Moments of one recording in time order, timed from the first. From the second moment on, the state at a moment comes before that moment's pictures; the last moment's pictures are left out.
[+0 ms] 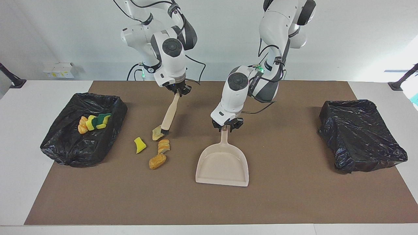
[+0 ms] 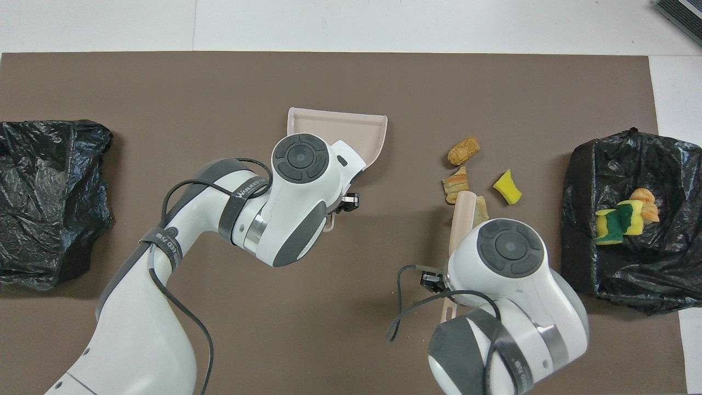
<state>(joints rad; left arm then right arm) -0.52 0.42 -0.13 -1.68 -0.02 2.09 -0.53 0.35 -0.11 0.07 -2.25 0.03 1.89 0.68</state>
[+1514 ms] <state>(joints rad) -0.26 0.21 -0.09 -1.79 0.14 1.91 0.83 0.07 0.05 0.09 -2.24 -0.02 2.08 -0.01</state>
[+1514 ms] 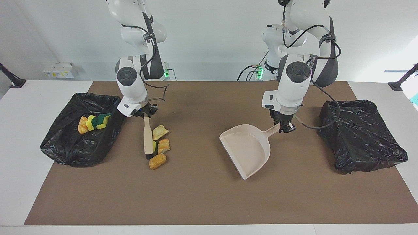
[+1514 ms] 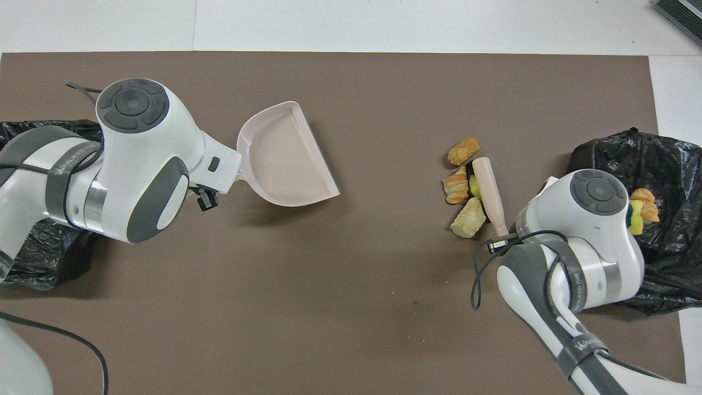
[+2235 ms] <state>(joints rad) -0.26 0.10 -0.10 -2.06 0.14 2.10 0.86 0.21 0.09 0.09 -2.21 0.18 2.11 -0.01</state>
